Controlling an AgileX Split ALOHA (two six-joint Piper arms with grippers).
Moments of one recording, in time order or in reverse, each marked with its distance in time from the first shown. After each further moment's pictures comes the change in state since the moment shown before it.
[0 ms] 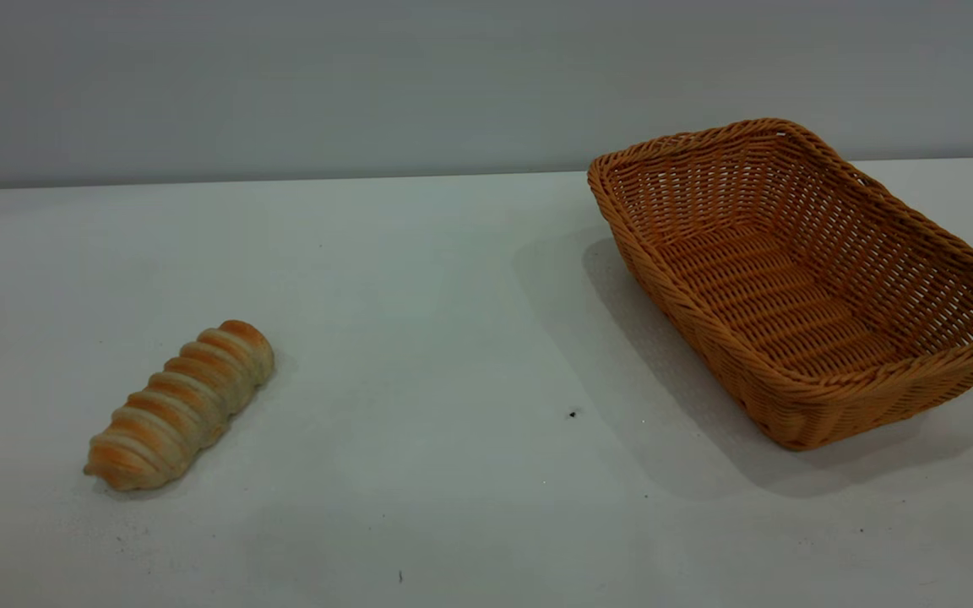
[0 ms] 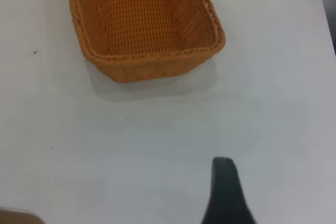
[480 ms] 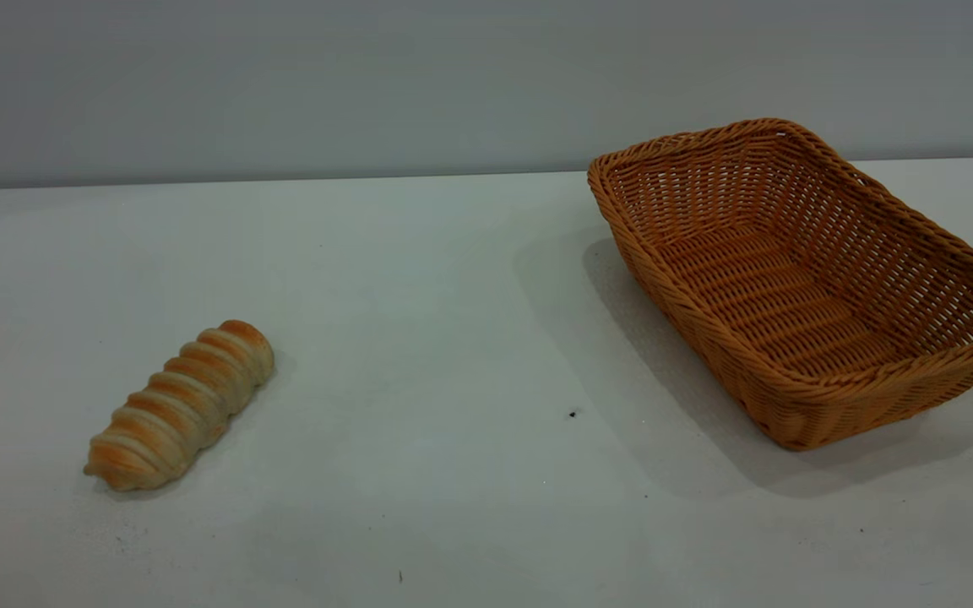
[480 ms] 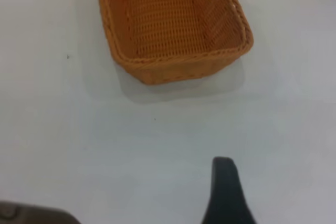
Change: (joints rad) left arm -0.053 0.000 0.000 -0.005 0.000 -0.006; right arm 0.111 0.012 0.000 -0.015 0.000 0.134
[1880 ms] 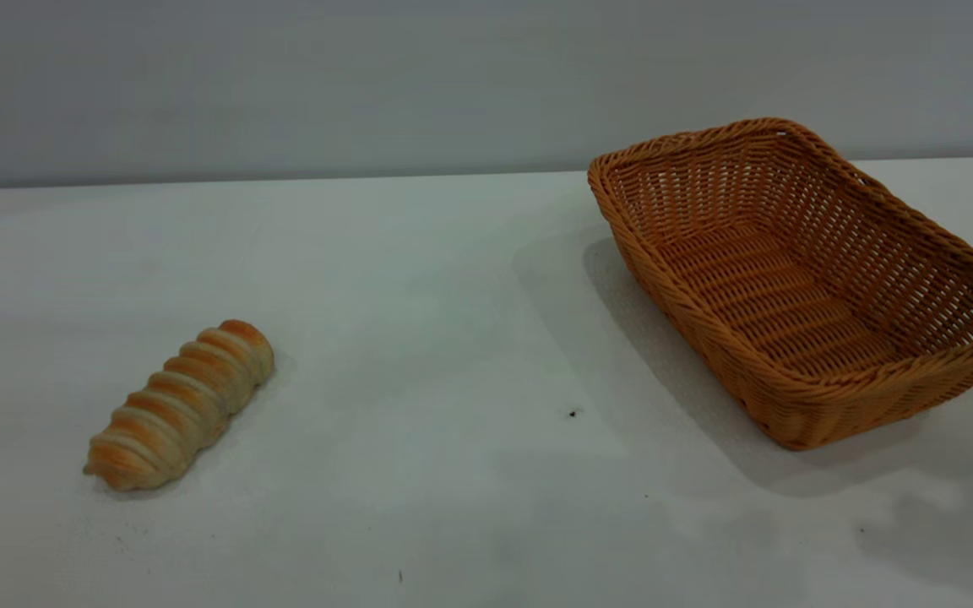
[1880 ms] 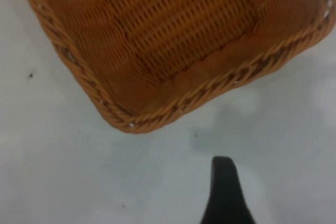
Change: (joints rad) left arm -0.019 0.704 -0.008 -0.074 -0.566 -0.112; right arm 0.000 1.375 -0.263 0.034 -0.574 0.370
